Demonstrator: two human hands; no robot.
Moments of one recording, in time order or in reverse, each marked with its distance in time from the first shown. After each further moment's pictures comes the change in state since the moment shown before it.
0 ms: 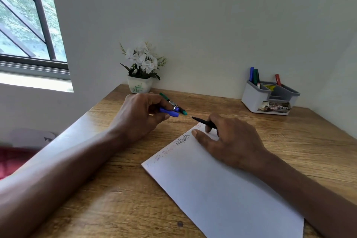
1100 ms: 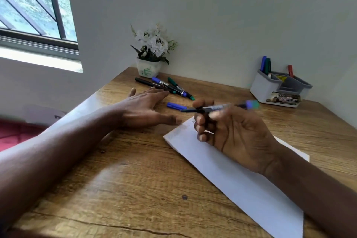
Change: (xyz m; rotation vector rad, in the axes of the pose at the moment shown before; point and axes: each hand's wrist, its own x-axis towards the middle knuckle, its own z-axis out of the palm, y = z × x) left_hand -0.008 0.004 -0.020 0.277 -0.688 -0.290; right_hand -0.023 -0.036 -0.031 1.870 -0.573 0.168
